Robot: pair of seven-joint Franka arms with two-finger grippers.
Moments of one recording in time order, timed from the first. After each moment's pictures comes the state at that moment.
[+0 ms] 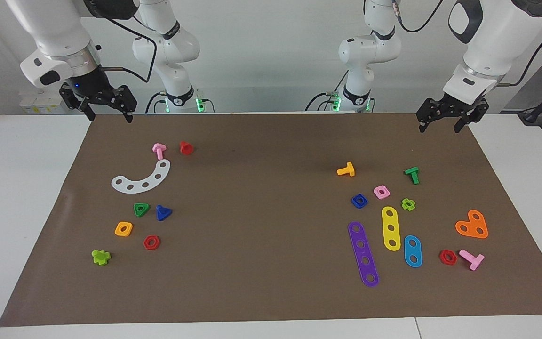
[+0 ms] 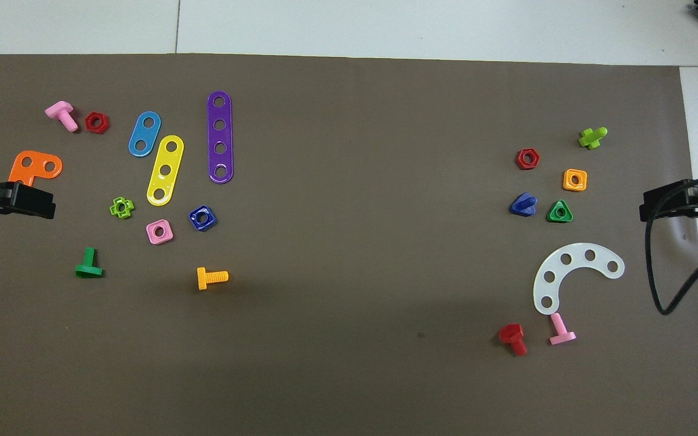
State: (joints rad) left arm 0.07 -0.04 -0.11 -1.66 0.03 1.60 0.09; right arm 0.09 -0.03 -0.10 -1.55 -0.04 1.47 0.05
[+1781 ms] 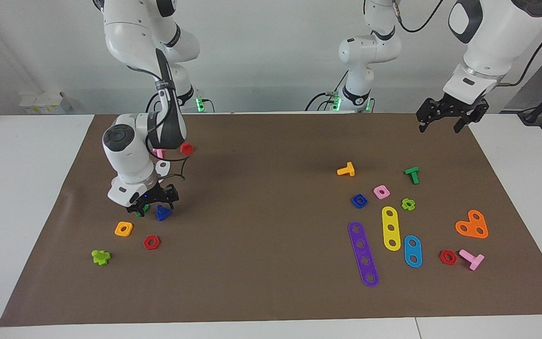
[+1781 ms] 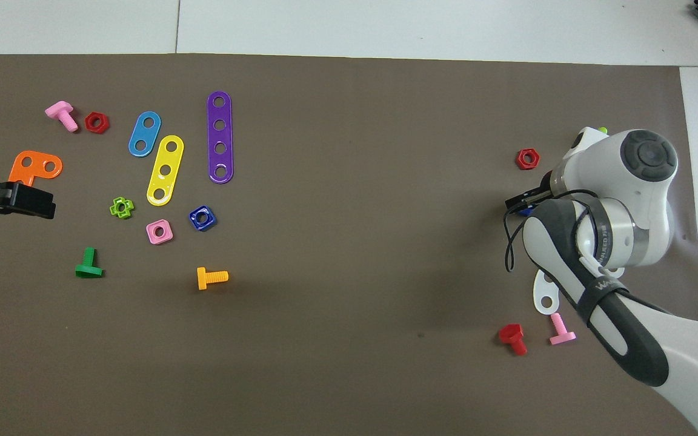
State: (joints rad) left arm 0.07 -0.04 -0.11 -1.66 0.03 1.60 0.09; right arm 0.14 0.29 -0.10 -2.00 -0.01 2.32 -0.24
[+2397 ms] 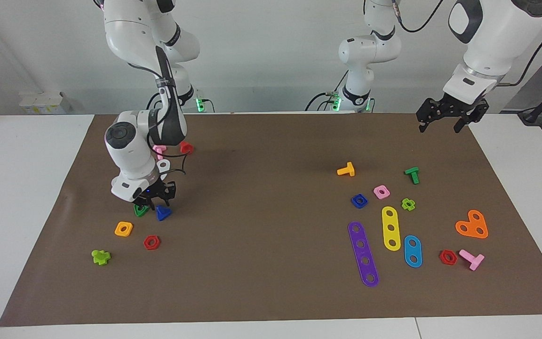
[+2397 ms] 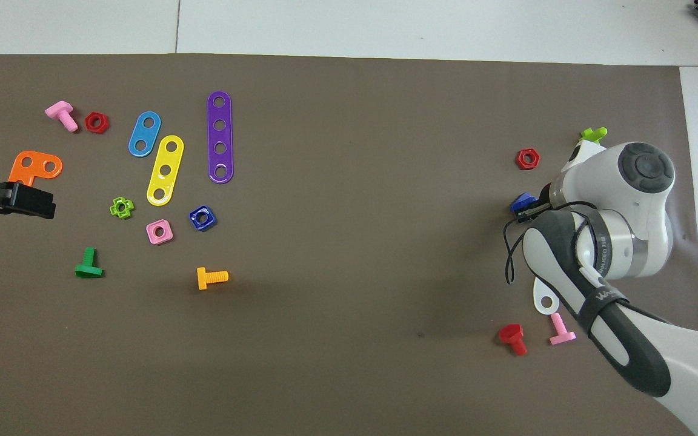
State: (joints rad) left arm 0.07 -0.04 -0.11 -1.66 0.03 1.60 0.09; right arm 0.14 0.27 -0.10 -2.05 0.03 2.34 -0.26
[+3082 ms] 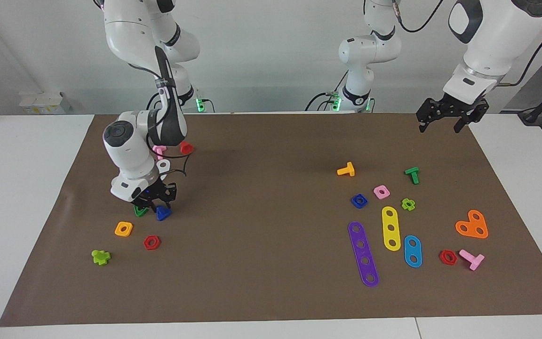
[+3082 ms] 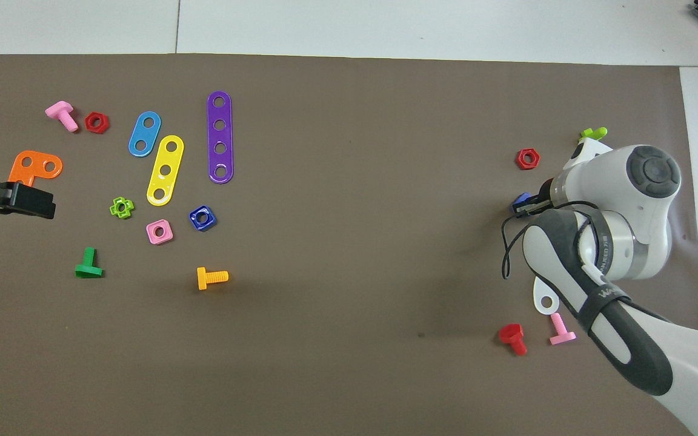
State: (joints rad) left arm 0.07 -0.04 -0.11 -1.66 0.03 1.60 0.09; right arm 0.14 0.27 -0.10 -2.06 0.05 2.38 -0.28
